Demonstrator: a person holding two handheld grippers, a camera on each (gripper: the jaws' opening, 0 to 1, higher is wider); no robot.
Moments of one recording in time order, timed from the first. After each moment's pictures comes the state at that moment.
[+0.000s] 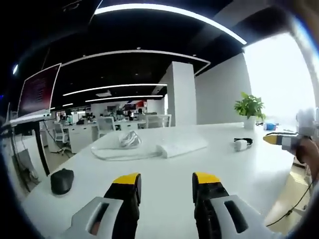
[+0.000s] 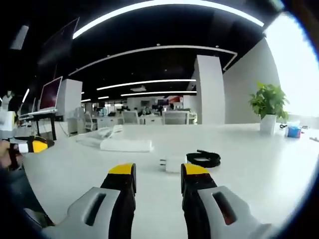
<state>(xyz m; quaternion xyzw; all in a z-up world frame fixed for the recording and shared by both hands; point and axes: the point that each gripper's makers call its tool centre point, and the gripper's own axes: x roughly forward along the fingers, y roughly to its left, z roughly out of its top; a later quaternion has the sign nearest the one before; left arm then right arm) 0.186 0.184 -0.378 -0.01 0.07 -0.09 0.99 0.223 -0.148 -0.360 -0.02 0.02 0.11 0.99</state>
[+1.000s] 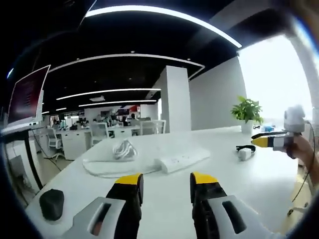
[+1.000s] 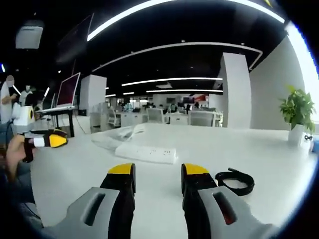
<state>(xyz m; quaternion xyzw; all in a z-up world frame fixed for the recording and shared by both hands) 0.241 0.182 -0.354 0.00 0.05 -0.13 0.99 0.286 -0.101 -0.341 -0.04 0.03 0.23 0.97</state>
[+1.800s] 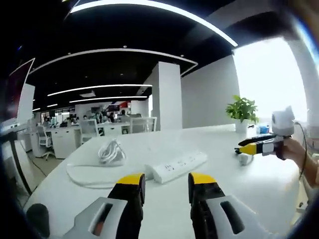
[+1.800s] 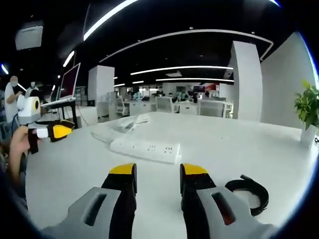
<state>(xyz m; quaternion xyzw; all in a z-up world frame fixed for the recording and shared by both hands) 0.289 0.160 -0.351 -0.01 0.07 -0.17 0.98 0.335 -0.087 -0.360 -0.06 0.08 0.27 0.96</state>
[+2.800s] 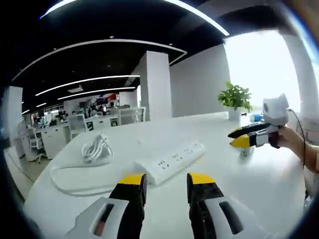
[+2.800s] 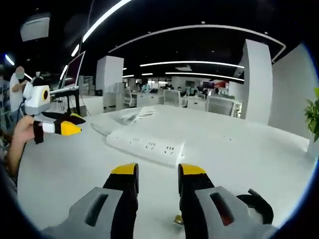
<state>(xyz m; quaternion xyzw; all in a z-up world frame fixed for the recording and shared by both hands) 0.332 0.136 -0.374 0.02 0.12 -0.21 0.97 0.371 -0.074 -0.374 -0.09 0.10 0.31 0.94</state>
